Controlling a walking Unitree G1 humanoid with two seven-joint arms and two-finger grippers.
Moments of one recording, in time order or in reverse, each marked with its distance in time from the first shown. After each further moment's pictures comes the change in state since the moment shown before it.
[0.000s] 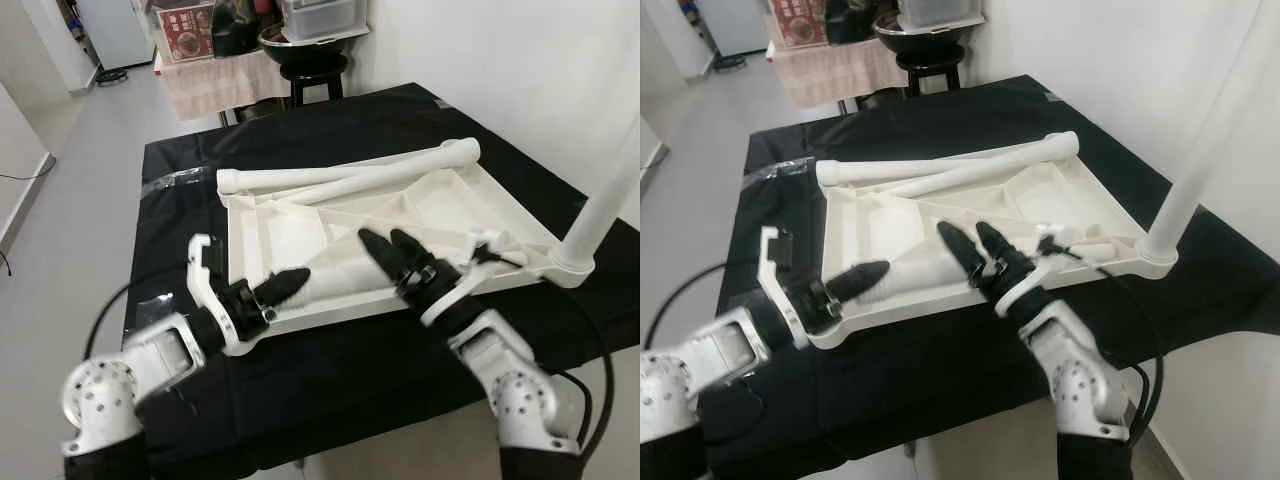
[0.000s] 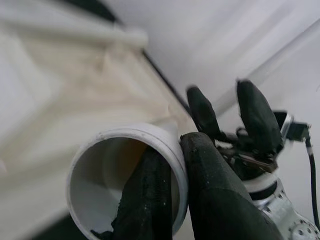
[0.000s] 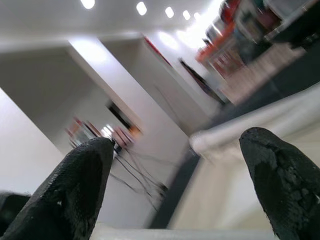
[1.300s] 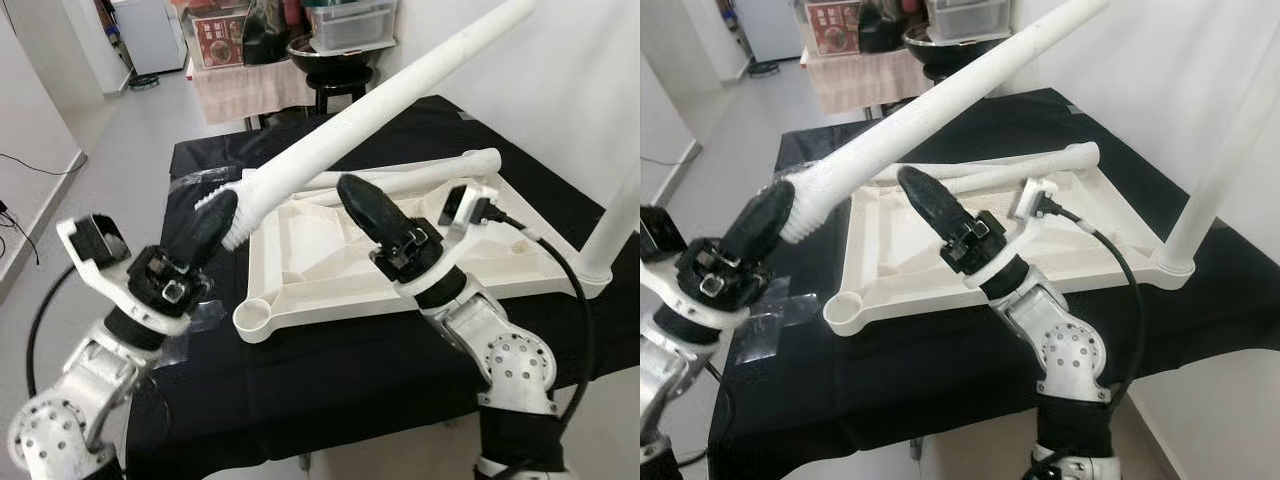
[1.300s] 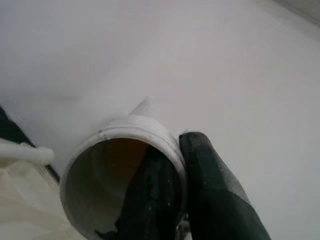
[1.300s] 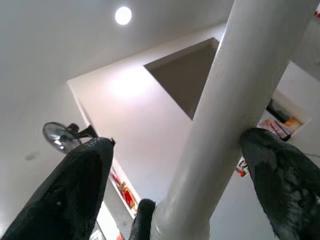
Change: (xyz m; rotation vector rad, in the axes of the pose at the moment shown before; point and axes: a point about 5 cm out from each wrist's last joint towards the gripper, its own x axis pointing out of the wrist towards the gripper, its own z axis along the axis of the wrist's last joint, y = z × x) left arm -0.042 -0.014 0.000 -0.295 -0.445 -0.449; right arm 0.040 0.063 -0.011 0.328 0.046 0.476
